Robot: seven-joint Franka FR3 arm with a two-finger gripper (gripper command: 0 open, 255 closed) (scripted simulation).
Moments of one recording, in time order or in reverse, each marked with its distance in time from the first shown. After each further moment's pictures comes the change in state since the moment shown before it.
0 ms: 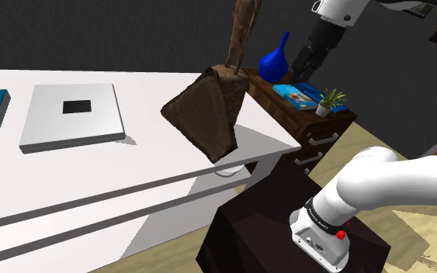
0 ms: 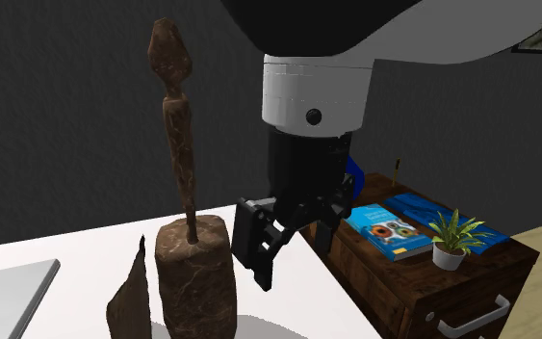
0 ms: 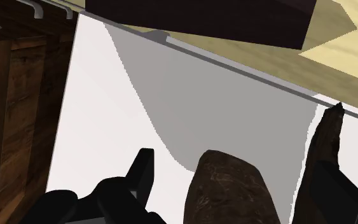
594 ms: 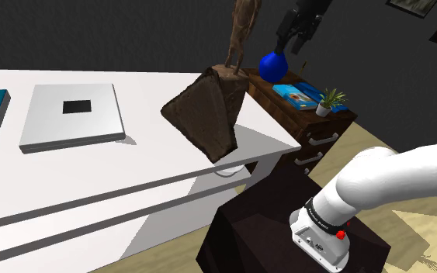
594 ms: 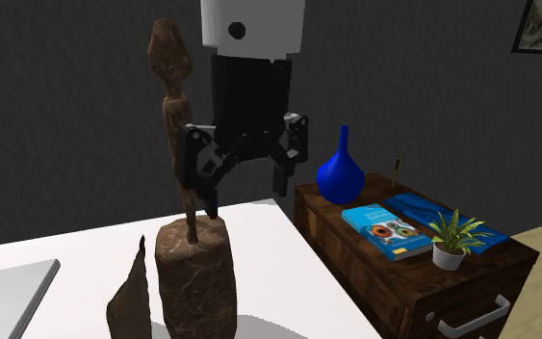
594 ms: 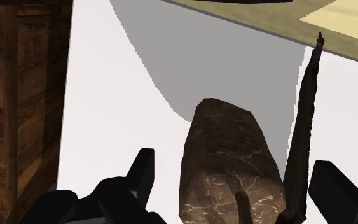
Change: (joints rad) arm -0.019 0.202 0.064 0.275 0.009 -0.016 0.107
